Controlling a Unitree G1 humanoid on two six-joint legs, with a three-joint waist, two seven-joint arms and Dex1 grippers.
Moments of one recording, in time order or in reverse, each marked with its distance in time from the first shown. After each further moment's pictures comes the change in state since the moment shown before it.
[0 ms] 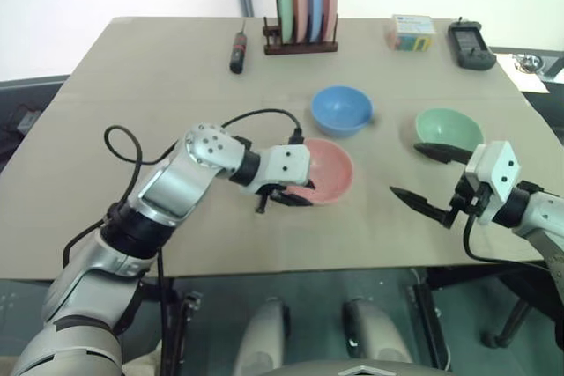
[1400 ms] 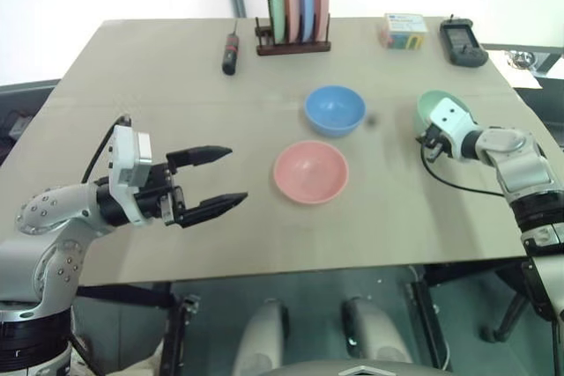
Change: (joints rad) left arm 0.680 0.056 0.840 -0.227 -0.628 0.058 0.186; right arm -0.692 0.059 0.379 1.043 -0.533 -0.139 0.020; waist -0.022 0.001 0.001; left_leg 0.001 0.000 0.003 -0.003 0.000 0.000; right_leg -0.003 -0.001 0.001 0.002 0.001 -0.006
